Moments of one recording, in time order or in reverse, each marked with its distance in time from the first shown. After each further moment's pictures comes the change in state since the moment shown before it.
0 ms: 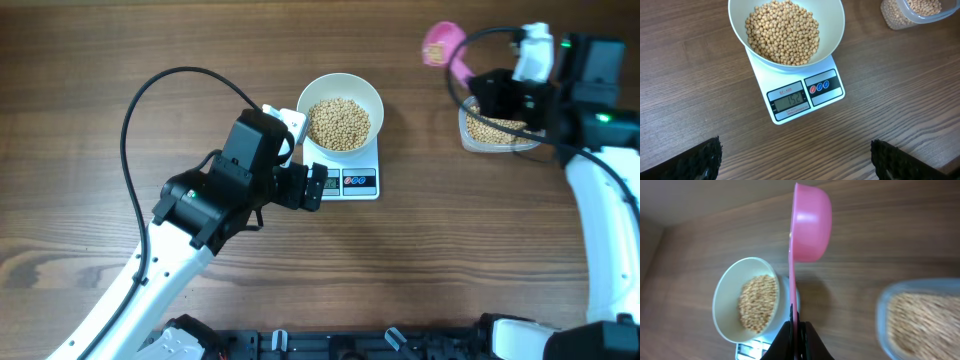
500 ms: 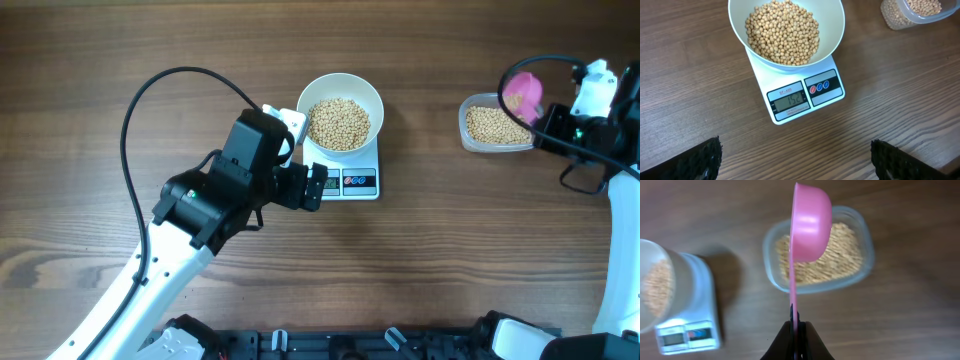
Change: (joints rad) left arm 0.000 0.000 0.000 0.000 0.000 0.000; right arm -0.214 -0.054 0.000 -0.285 0.257 -0.160
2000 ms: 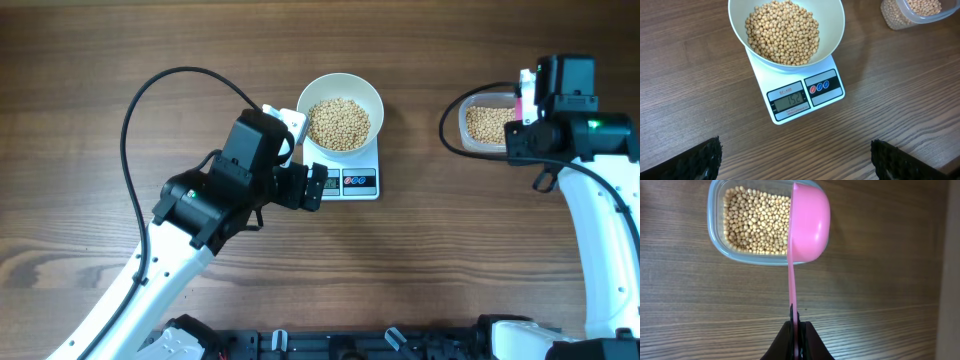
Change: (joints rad) left arm 0.000 0.000 0.000 0.000 0.000 0.000; right arm 0.308 0.023 0.000 -0.069 0.550 -0.163
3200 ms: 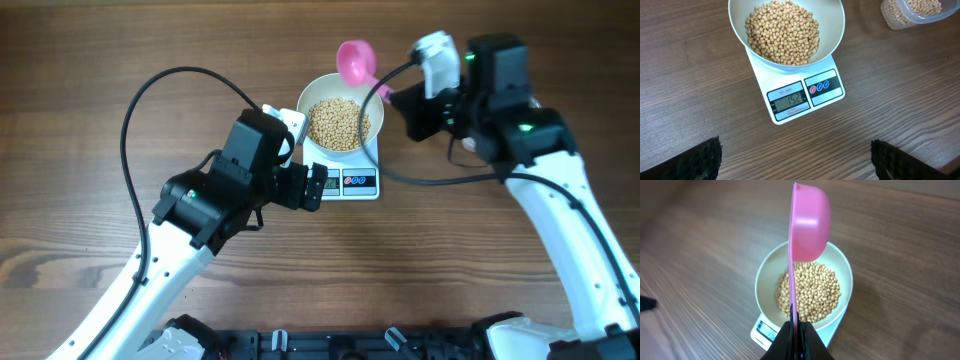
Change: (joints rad) left arm 0.000 0.000 0.000 0.000 0.000 0.000; right arm 0.295 0.034 0.000 0.399 -0.691 0.135
